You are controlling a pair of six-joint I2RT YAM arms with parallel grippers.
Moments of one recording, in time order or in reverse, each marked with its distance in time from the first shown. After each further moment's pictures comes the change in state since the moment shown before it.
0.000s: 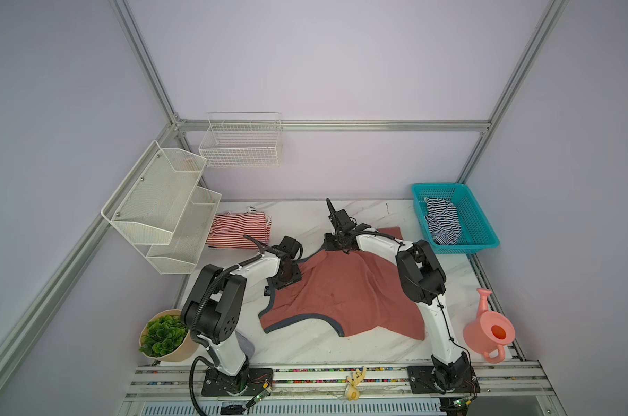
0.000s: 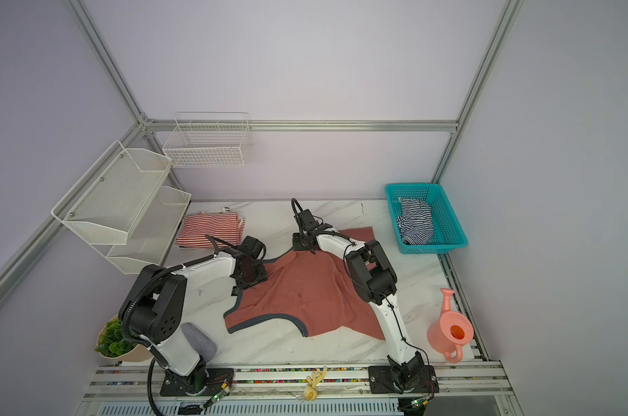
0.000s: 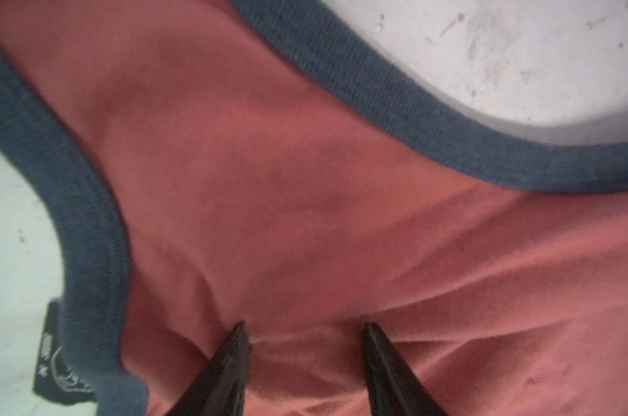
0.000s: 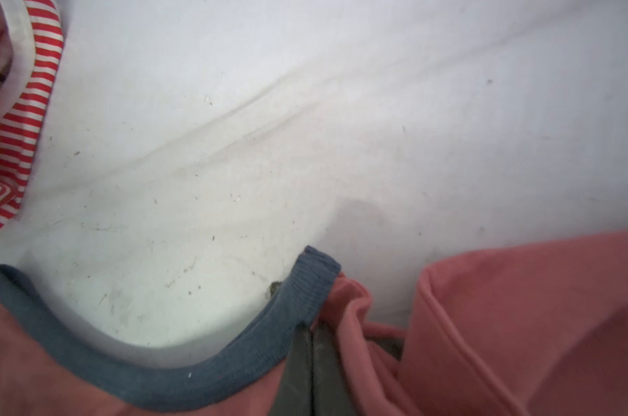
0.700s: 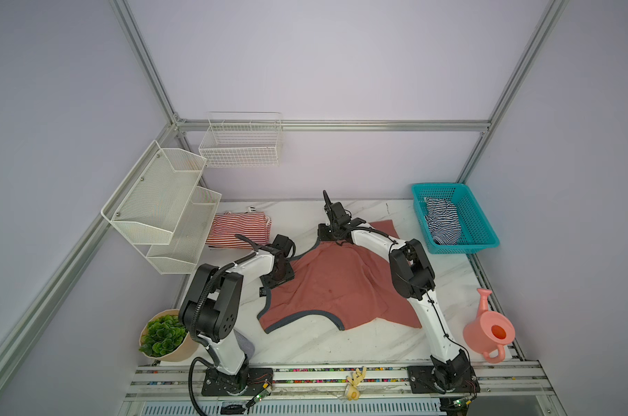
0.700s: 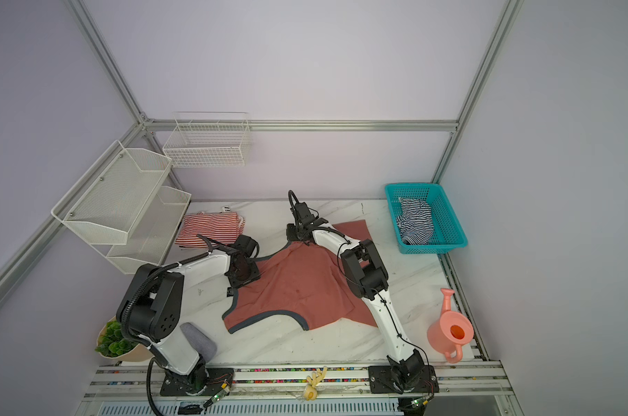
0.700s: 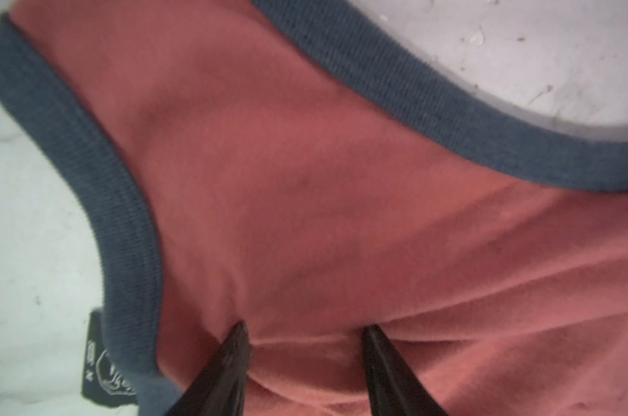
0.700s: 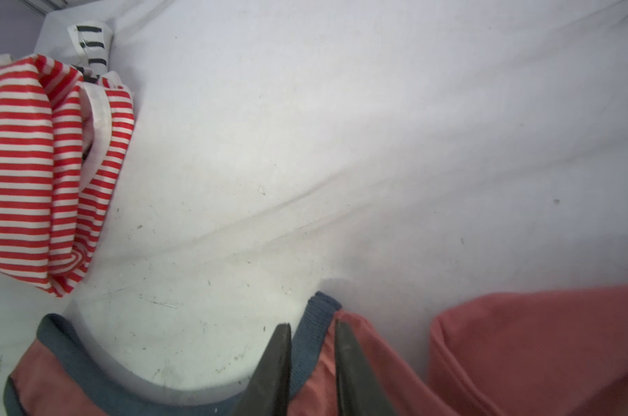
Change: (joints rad) left arm 0.061 0.000 0.002 -0.035 -0.040 0.026; right arm -0.004 0.115 0.209 0.024 -0.061 0.029
